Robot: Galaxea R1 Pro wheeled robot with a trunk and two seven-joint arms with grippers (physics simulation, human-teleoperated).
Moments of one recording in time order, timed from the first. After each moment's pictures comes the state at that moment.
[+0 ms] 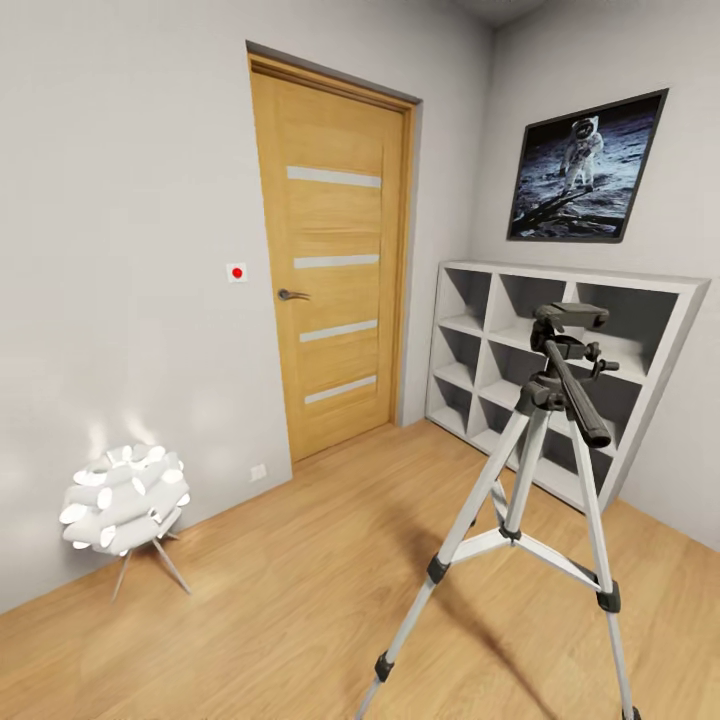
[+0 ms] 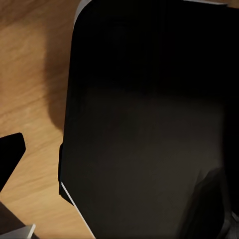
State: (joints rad) left arm 0.01 0.00 0.01 -0.03 0.16 -0.01 0.01; right arm 0.00 -0.02 0.01 0.00 0.01 -0.08 0.00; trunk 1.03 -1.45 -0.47
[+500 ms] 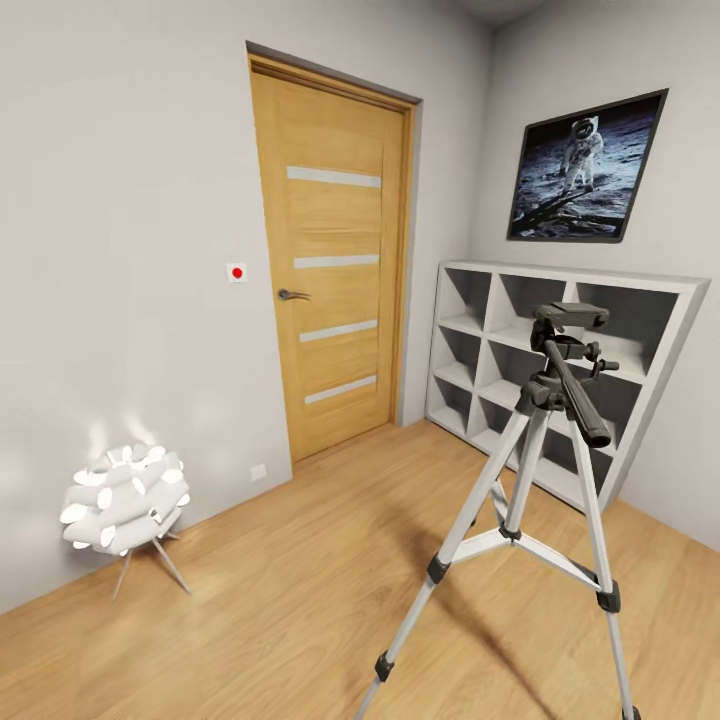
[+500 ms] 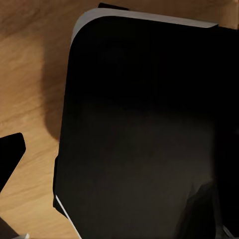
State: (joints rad) left arm 0.01 0.00 0.01 -0.06 0.18 -0.01 0.01; right arm 0.00 -0.02 0.01 0.00 0.01 -0.08 0.00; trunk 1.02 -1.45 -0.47
